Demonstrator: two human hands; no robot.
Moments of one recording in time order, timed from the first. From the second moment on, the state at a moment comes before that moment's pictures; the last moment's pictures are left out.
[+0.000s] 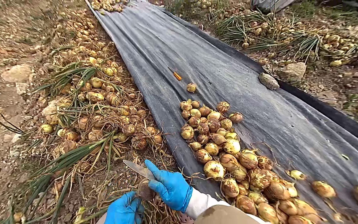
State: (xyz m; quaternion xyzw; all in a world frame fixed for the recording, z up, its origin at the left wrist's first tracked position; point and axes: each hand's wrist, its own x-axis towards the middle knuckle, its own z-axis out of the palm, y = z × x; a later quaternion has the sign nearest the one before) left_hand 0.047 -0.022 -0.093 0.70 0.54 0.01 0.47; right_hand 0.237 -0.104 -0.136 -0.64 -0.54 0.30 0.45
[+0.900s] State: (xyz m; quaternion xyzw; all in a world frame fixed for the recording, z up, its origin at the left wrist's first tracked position) left_hand 0.159 0.135 -0.207 0.75 0.60 0.03 0.27; right_hand 0.302 -0.146 -0.197 -0.74 -0.34 0.22 0.54
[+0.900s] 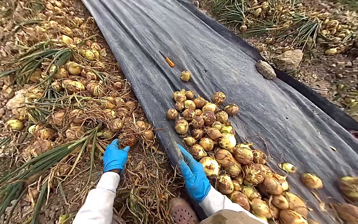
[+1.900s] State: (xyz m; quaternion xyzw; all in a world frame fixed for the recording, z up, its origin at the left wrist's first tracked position) left_hand 0.059 0.006 -0.072 0.82 0.28 0.27 0.41; right_hand 0.241 -0.097 -0.106 -0.59 -0.43 0.46 0.50
